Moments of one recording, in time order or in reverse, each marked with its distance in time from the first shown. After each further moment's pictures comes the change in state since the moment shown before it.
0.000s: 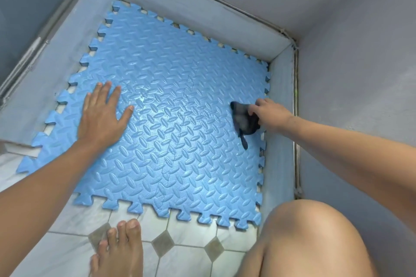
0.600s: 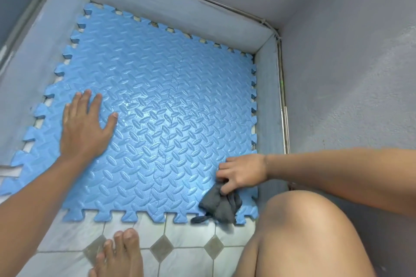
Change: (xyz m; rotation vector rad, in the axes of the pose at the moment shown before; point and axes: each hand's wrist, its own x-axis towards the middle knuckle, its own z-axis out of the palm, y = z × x) left_hand 0.002 0.005 0.001 0.015 0.014 -0.016; right_hand -0.073 -0.101 0.044 -0.059 0.033 -1.043
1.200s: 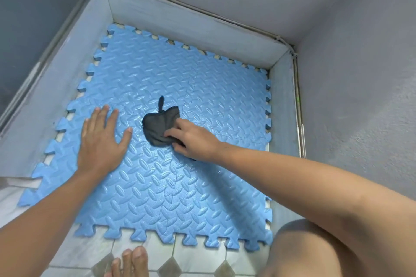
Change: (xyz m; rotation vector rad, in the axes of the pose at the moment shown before) left_hand -0.002 0.000 -0.002 0.007 -0.002 0.000; right_hand 0.144 0.079 -0.069 0.365 0.626 0.696
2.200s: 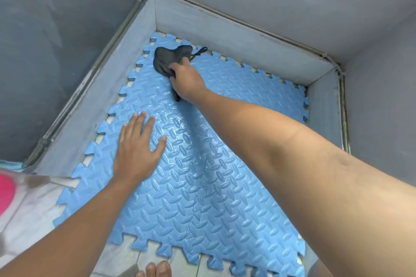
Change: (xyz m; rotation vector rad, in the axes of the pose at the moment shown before) left_hand 0.000 -0.002 0.002 0.013 -0.002 -0.029; right_hand 0.230 0.002 -0.023 0.052 0.117 0.321
